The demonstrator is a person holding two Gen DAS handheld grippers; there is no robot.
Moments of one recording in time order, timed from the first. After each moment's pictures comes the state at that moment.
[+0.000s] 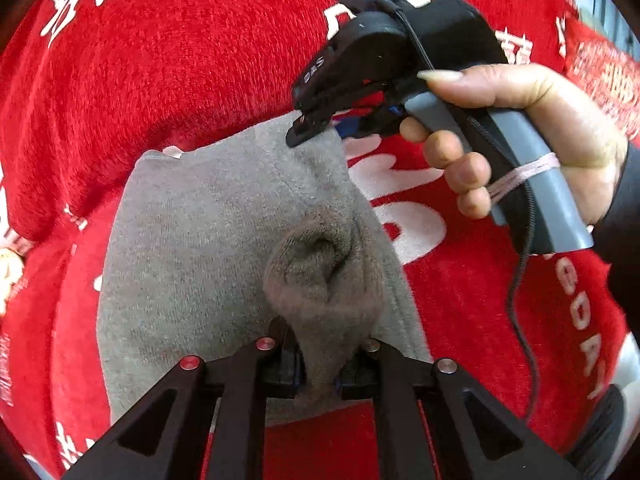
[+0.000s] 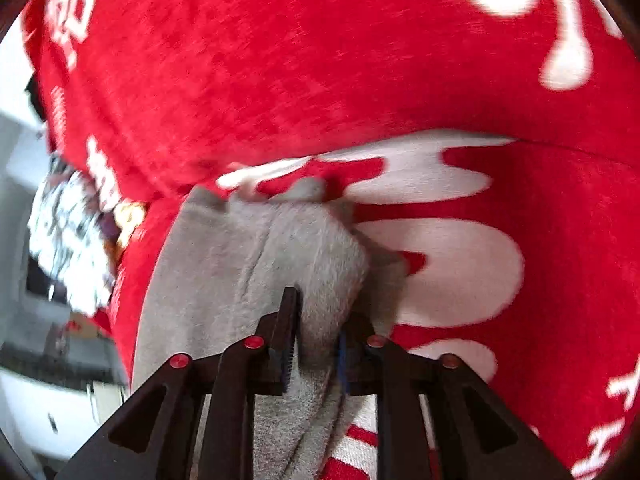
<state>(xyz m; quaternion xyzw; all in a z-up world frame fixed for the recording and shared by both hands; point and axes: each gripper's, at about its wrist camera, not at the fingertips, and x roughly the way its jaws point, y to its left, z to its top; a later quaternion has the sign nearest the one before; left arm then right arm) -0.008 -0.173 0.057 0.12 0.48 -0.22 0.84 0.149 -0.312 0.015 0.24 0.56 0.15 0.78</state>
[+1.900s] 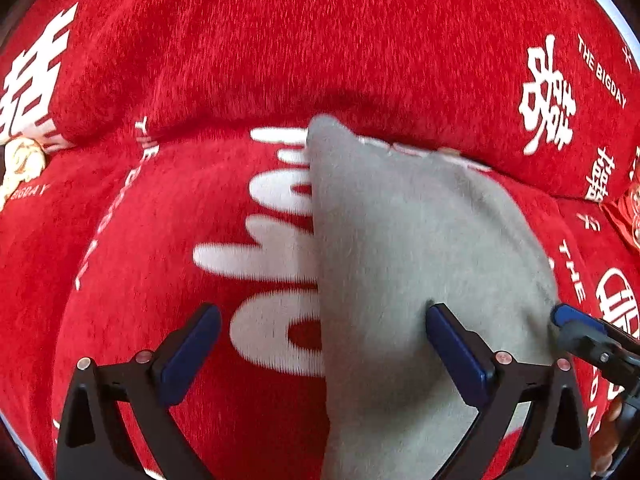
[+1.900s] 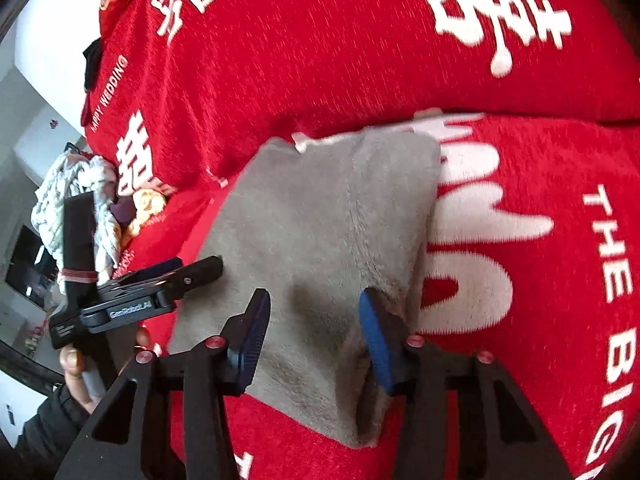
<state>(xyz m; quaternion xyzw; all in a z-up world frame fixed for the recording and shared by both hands) 0.077 -0.021 0.043 -0.01 0.51 -0.11 0.85 -0.007 -0.260 0.065 0.20 0.46 0.15 0.85</state>
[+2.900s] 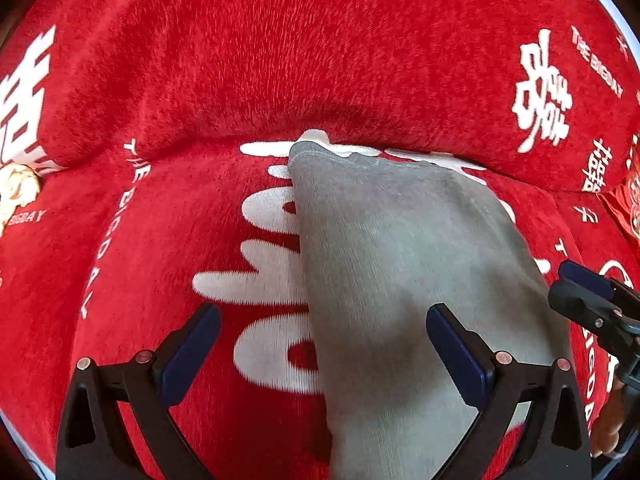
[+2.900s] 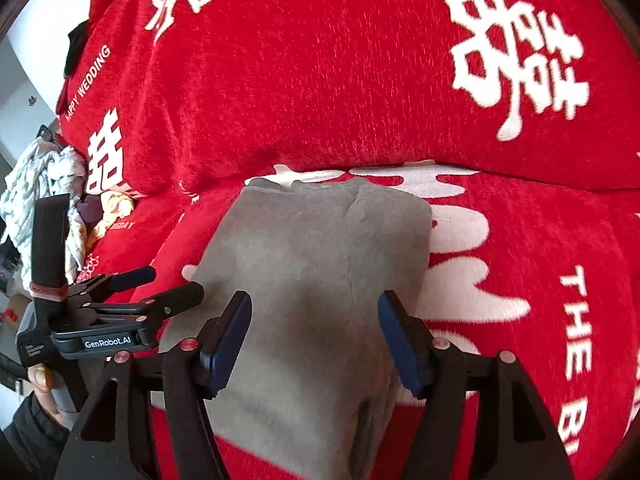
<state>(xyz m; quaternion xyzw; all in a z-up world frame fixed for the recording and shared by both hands) 0.086 -0.028 0.060 0.02 0.51 -0.13 0.85 0.032 -0.237 0.091 0.12 0.46 0.09 0.87</state>
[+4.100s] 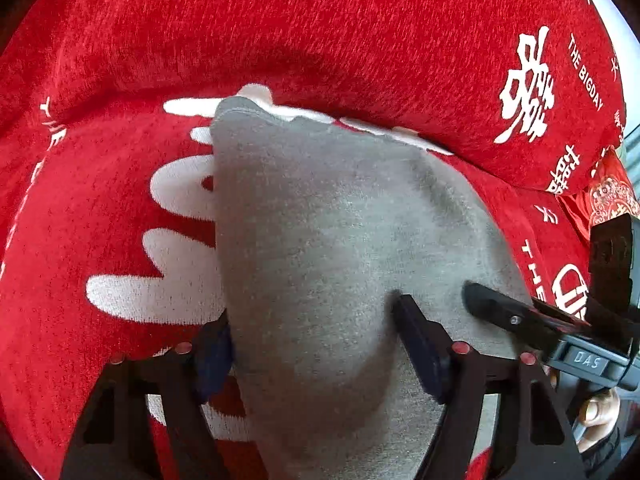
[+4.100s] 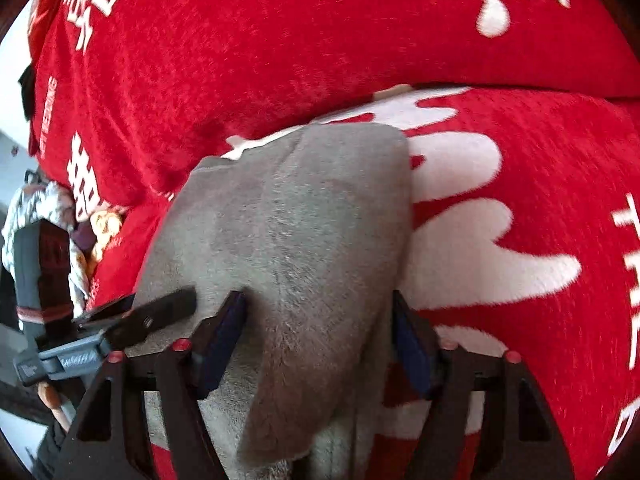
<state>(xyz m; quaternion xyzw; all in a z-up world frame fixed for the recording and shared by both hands) 0.120 -0.050 0.013 -0.06 0.57 -0.22 0.79 0.073 -0.270 0.016 0.22 0.52 0.10 0.82</state>
